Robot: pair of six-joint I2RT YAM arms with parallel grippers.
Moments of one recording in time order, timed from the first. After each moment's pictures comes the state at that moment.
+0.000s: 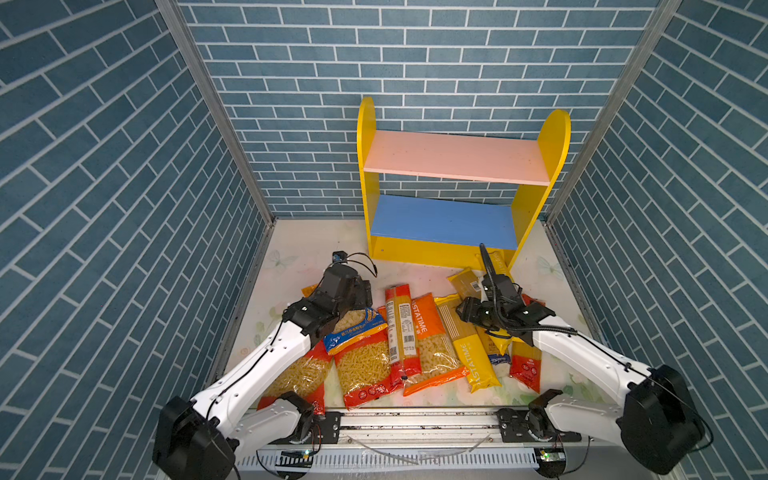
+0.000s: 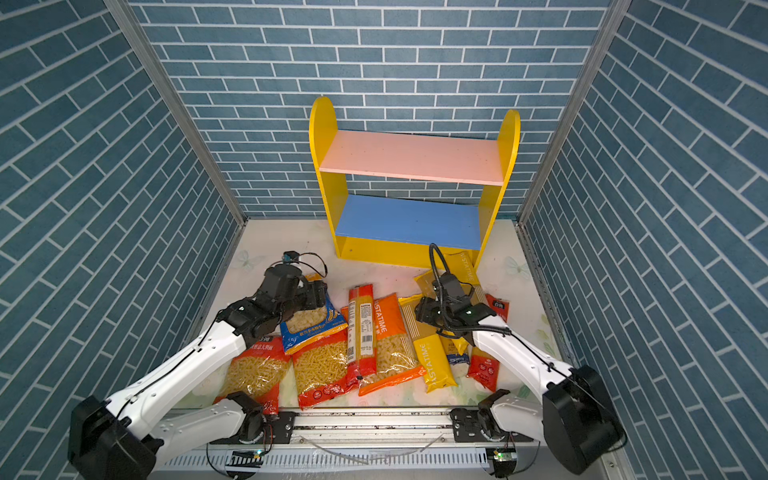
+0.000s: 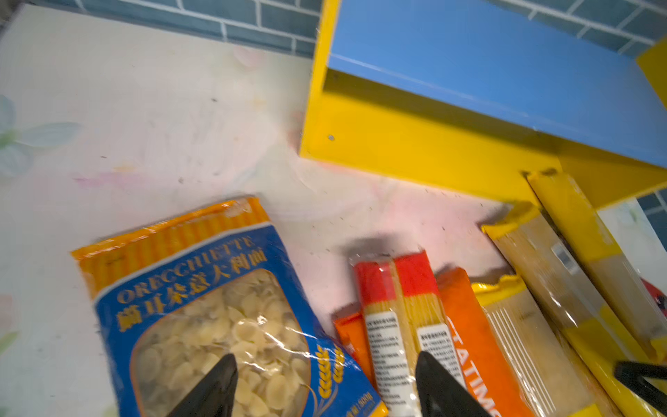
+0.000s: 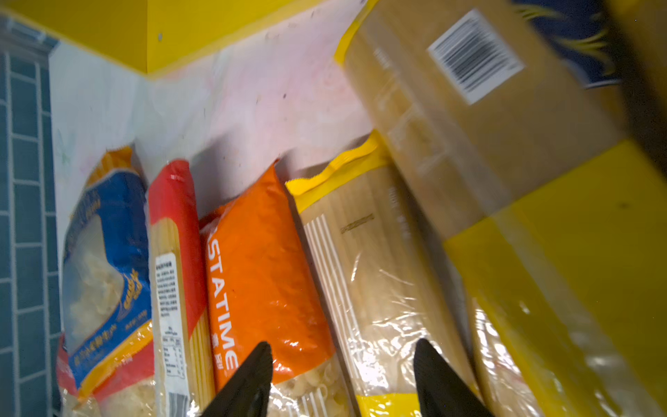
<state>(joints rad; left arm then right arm) -0.57 1.11 0.86 -0.47 -0.21 -0.51 0.60 1.23 0.73 -0.42 -0.08 0.75</state>
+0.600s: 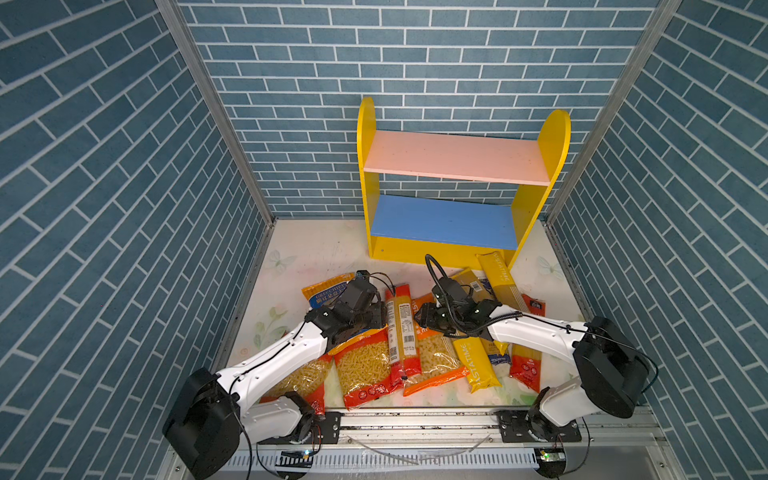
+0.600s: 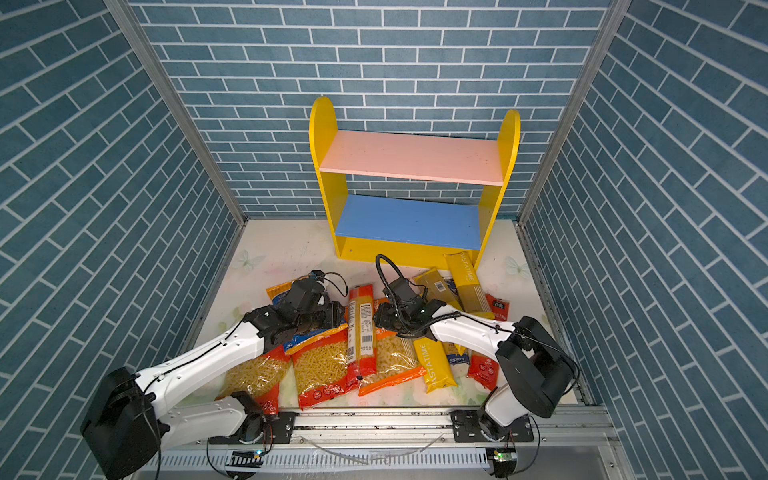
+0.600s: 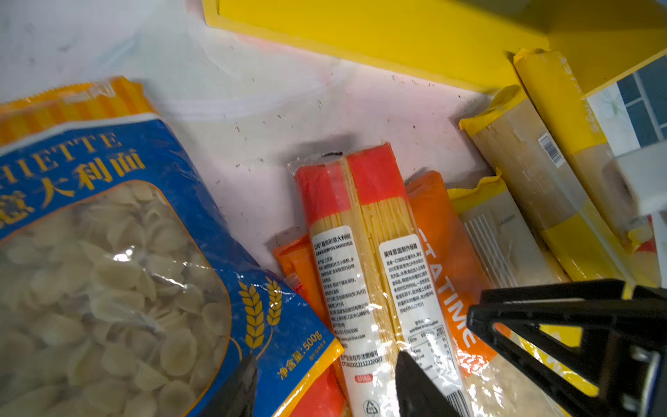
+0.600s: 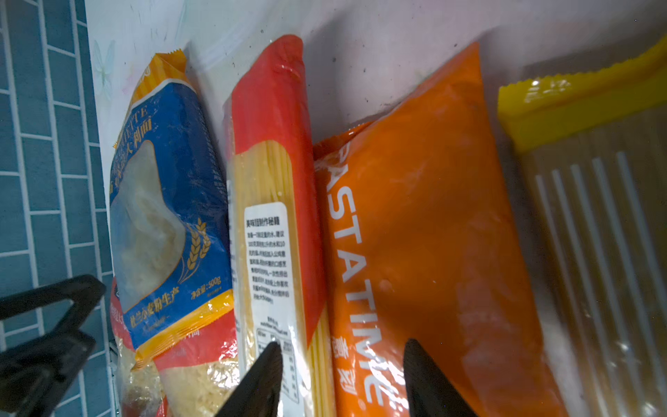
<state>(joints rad) -0.67 1.19 0.74 -0.40 -0.05 -0.59 0.86 1.53 0.87 -0.22 -0.12 0.95</state>
